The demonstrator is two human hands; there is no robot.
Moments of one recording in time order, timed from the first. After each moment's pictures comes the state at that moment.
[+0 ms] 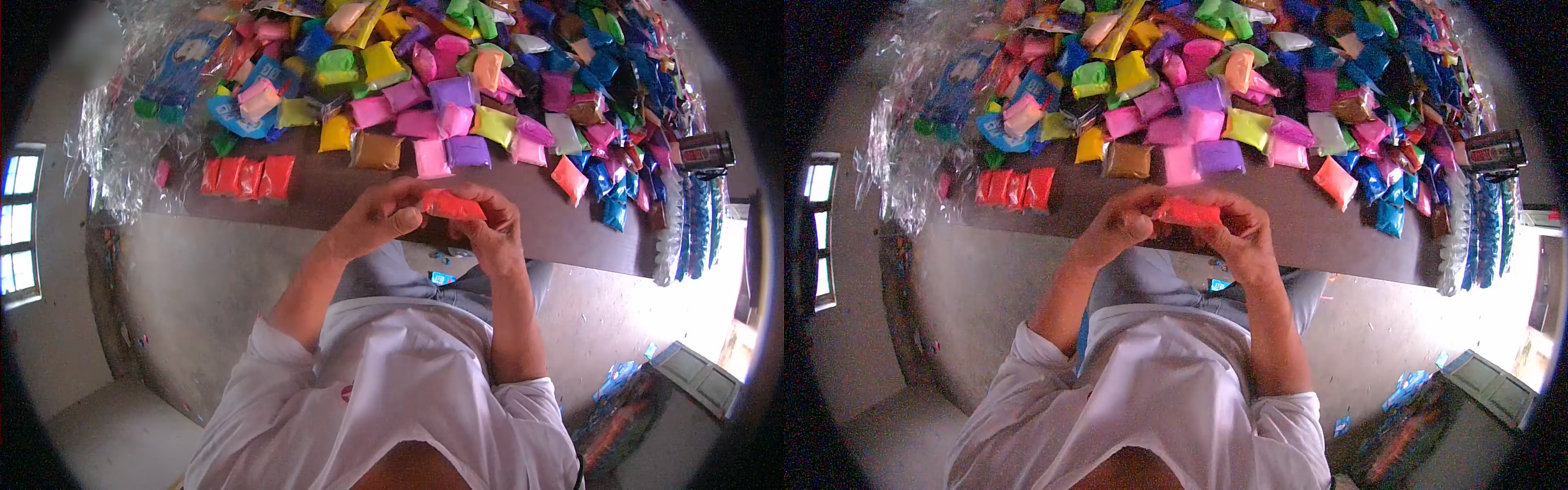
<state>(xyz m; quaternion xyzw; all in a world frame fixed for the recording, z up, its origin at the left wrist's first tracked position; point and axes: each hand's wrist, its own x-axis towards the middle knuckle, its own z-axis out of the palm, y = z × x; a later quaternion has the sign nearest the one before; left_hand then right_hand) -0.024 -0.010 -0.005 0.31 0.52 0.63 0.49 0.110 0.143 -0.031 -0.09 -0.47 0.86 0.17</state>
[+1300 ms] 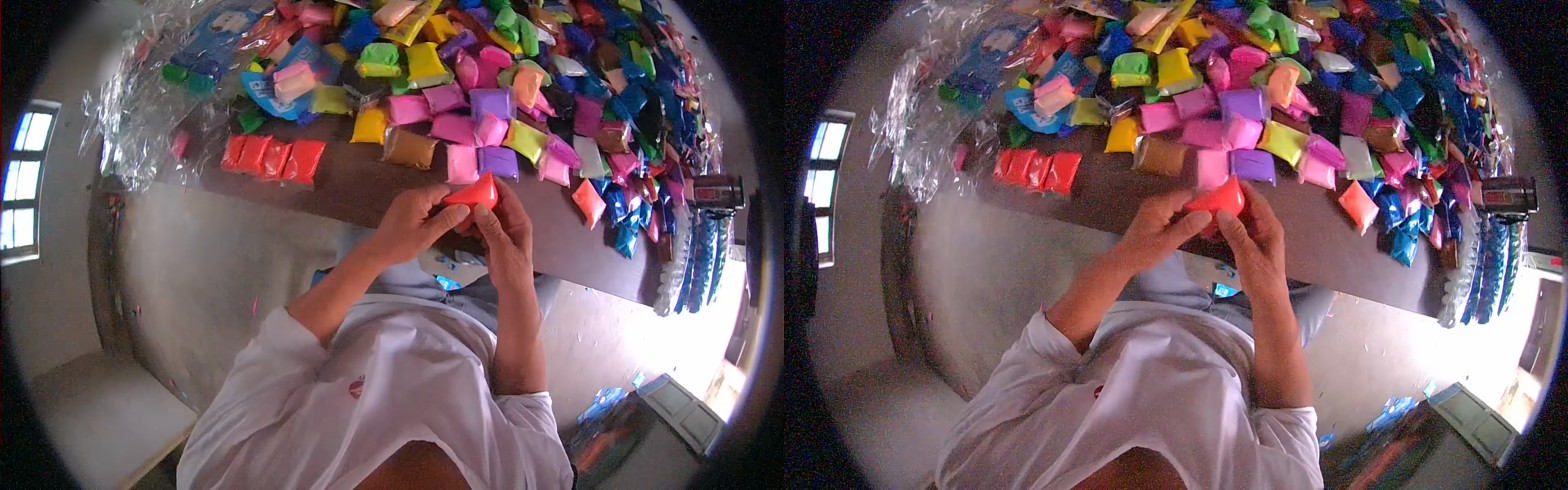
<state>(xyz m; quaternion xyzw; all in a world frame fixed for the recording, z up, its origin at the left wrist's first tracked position) -0.005 0.004 -0.025 0.34 0.66 0.61 0.29 0.097 0.124 -0.009 -0.19 -0.53 0.81 0.17</state>
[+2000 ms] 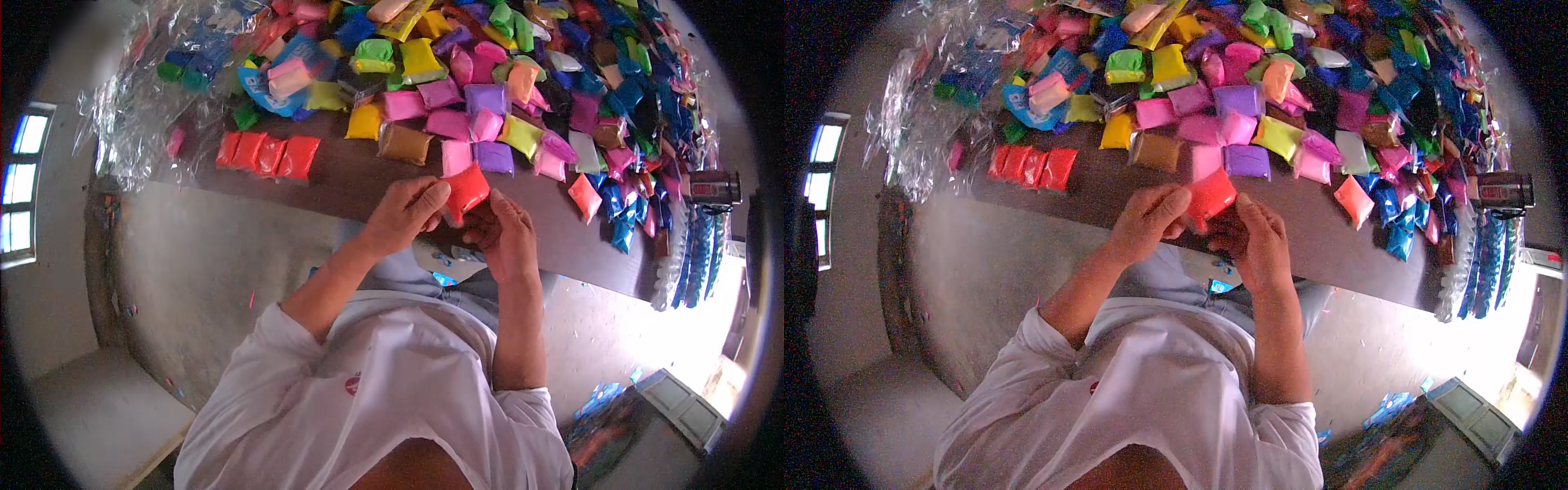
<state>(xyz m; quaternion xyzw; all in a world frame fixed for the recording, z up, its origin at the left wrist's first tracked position) -0.012 -0.002 -0.005 0.28 0.63 0.61 0.39 0.101 0.141 -0.014 -0.26 -0.38 0.89 0.07</state>
